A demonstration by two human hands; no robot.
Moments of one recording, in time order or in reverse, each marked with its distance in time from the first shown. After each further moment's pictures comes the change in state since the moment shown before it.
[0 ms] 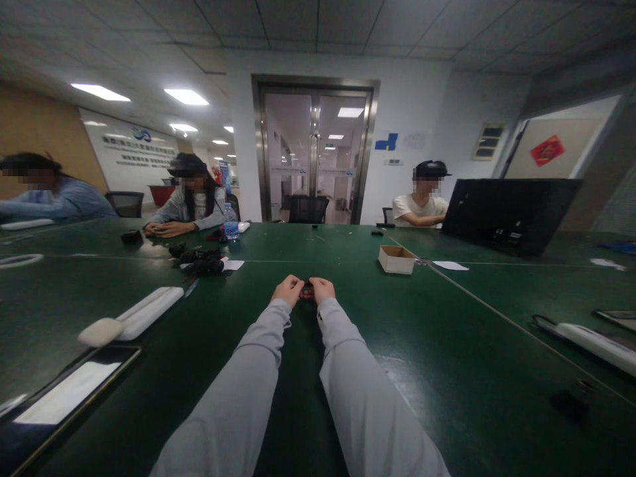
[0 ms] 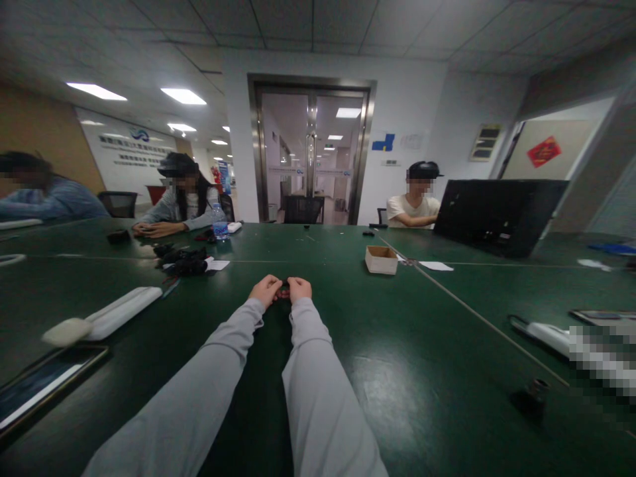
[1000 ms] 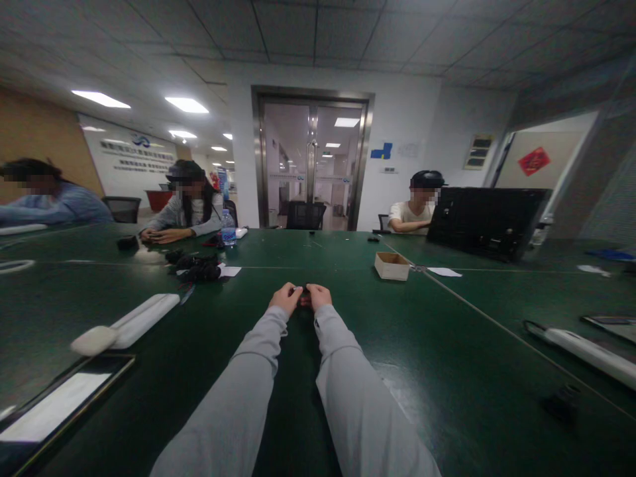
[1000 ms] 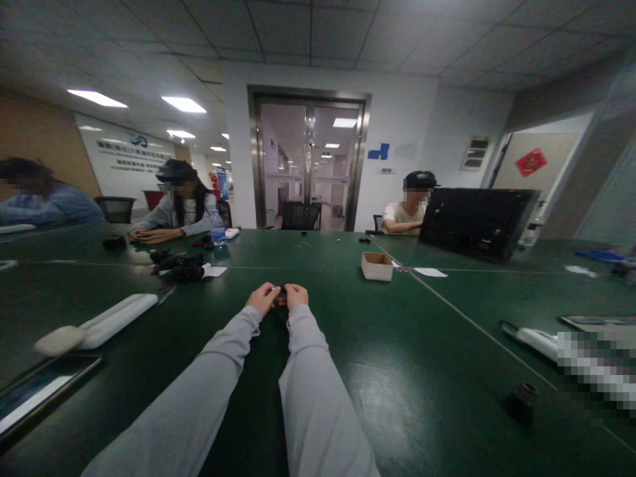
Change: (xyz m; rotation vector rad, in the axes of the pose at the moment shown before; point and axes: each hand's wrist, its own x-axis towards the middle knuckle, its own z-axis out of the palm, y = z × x) left_hand -0.002 -0.004 -0.002 0.051 -0.033 0.083; right_hand -0.003 -0.004 0.000 0.005 0.006 0.030
